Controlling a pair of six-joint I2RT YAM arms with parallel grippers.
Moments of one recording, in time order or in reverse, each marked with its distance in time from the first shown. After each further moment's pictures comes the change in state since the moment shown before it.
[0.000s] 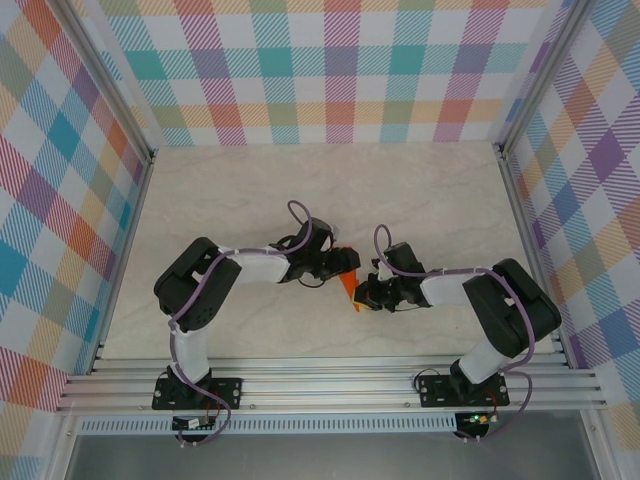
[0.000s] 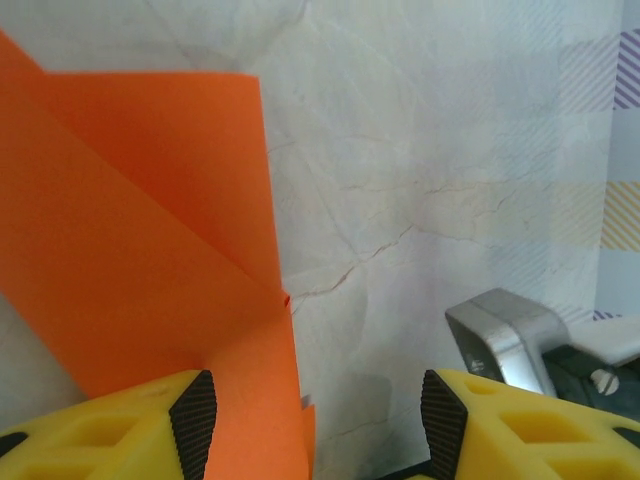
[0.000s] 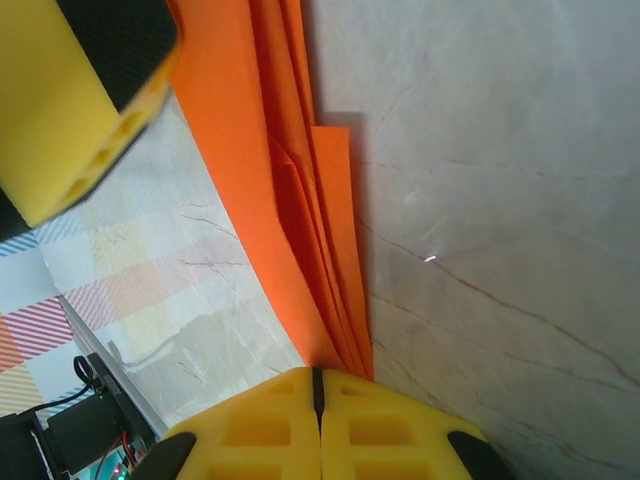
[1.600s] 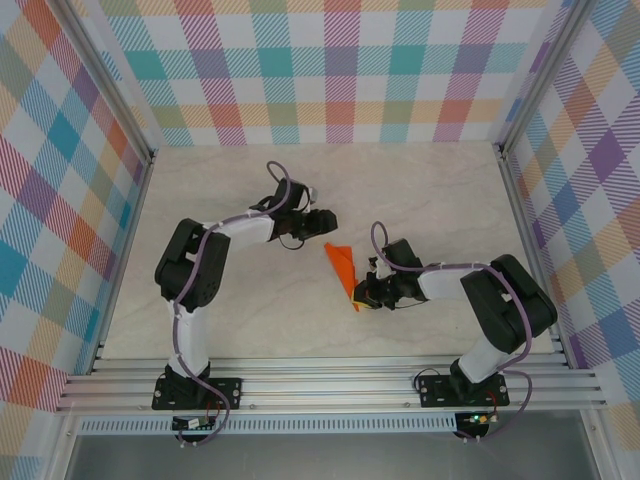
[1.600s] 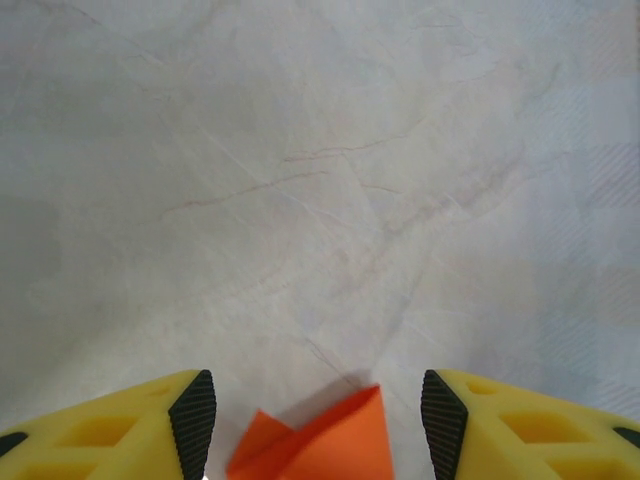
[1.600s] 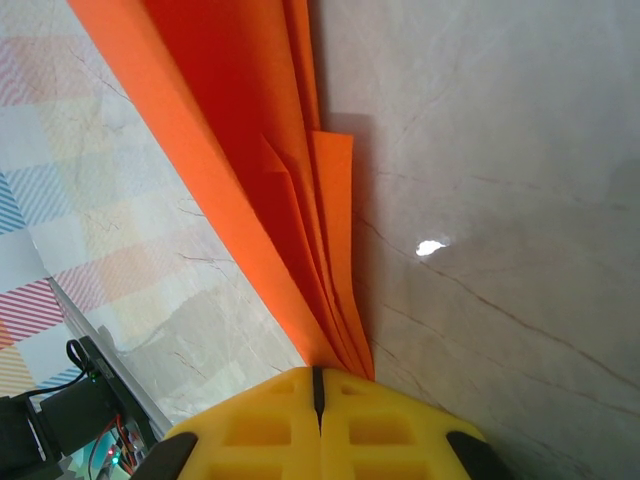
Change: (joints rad) left arm 0.234 0.082 0.276 -0.245 0.053 0.269; right arm -0.009 0.029 0.059 -0.090 -0.028 -0.061
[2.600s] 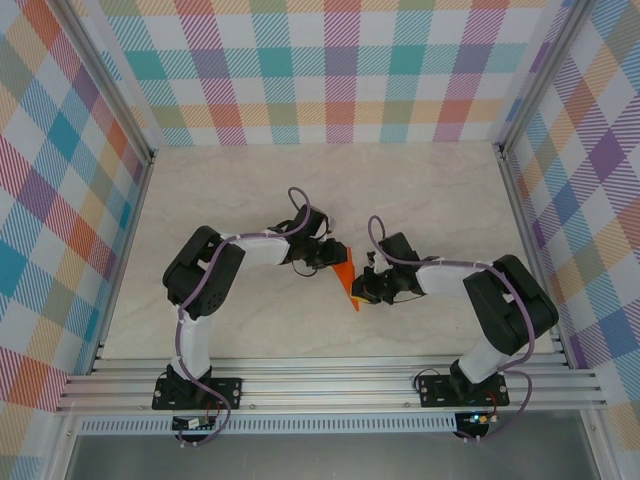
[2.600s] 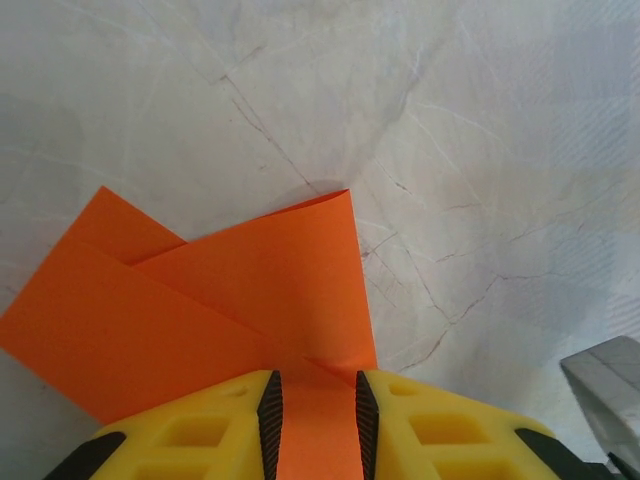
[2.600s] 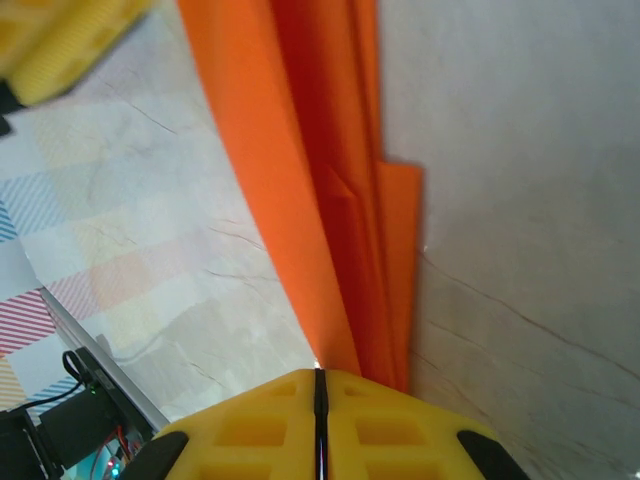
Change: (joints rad) left arm -0.143 0.019 -0.124 0.047 0.010 -0.082; right arm 0.006 -0.016 0.082 -0.092 0.032 0.000
